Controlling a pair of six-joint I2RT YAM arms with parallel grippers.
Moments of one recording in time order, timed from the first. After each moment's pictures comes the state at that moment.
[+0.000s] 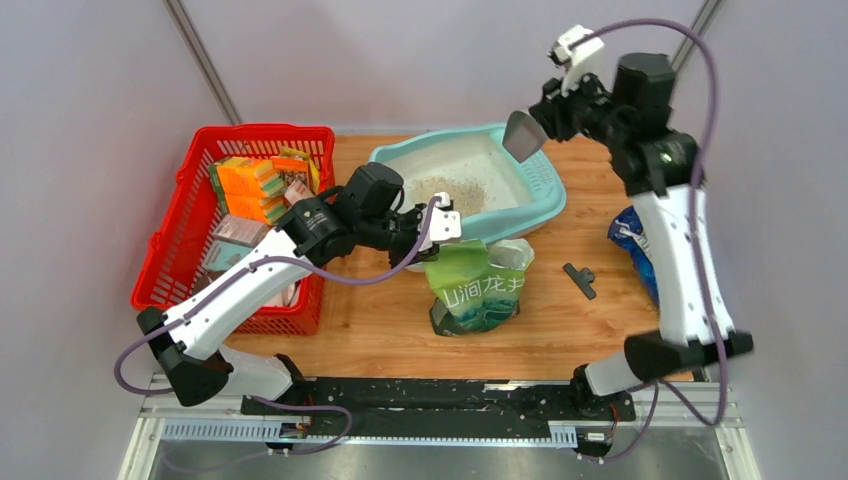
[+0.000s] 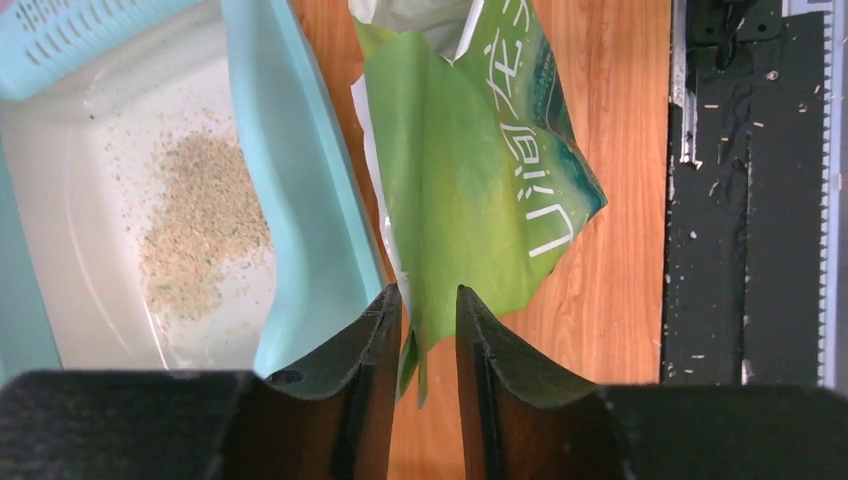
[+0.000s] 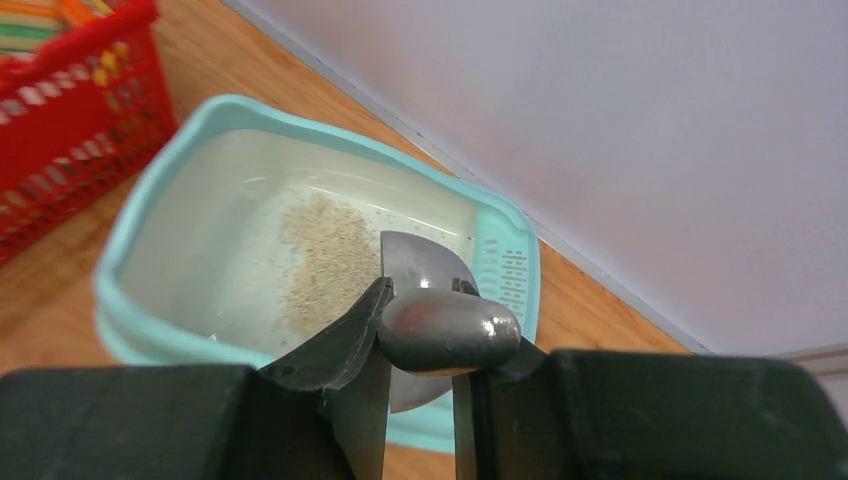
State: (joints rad) left arm -0.85 1.33 1.49 -0.86 0.42 0.60; right arm 0.24 1.58 2.01 -0.72 -0.31 -0.31
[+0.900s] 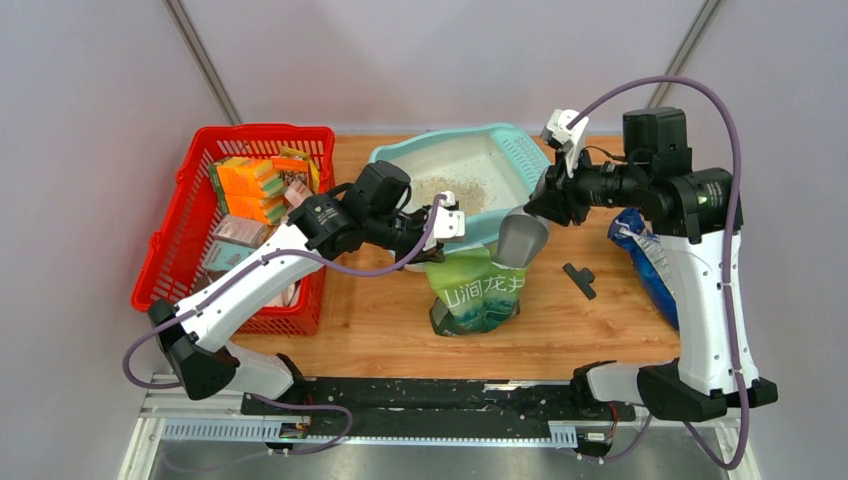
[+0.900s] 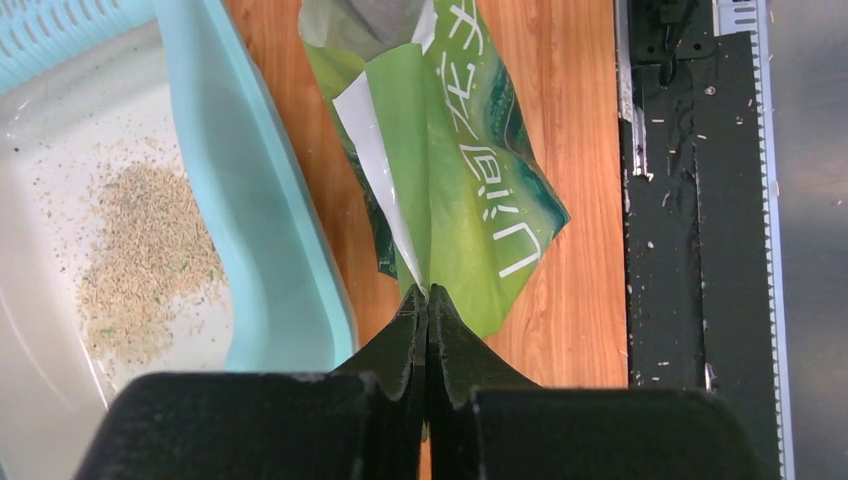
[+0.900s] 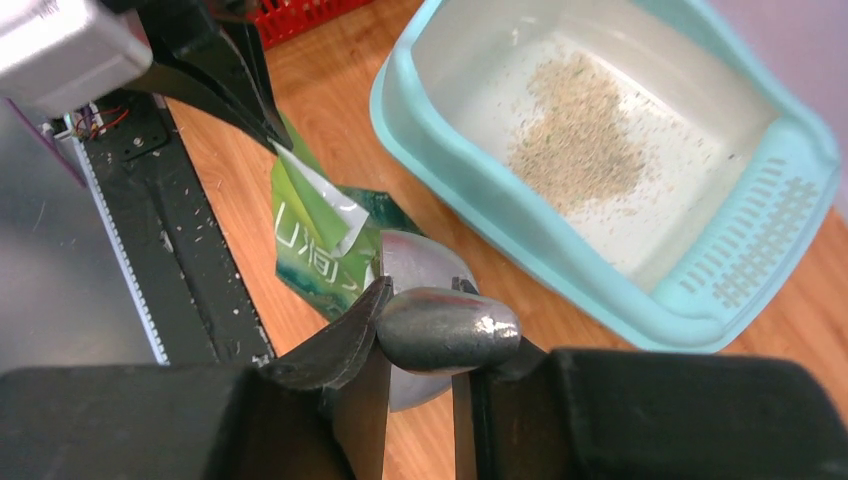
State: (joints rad) left arm -0.84 1.38 1.49 -0.85 0.54 0.58; right arm 0.24 1.30 1.93 -1.34 -0.70 -0.50
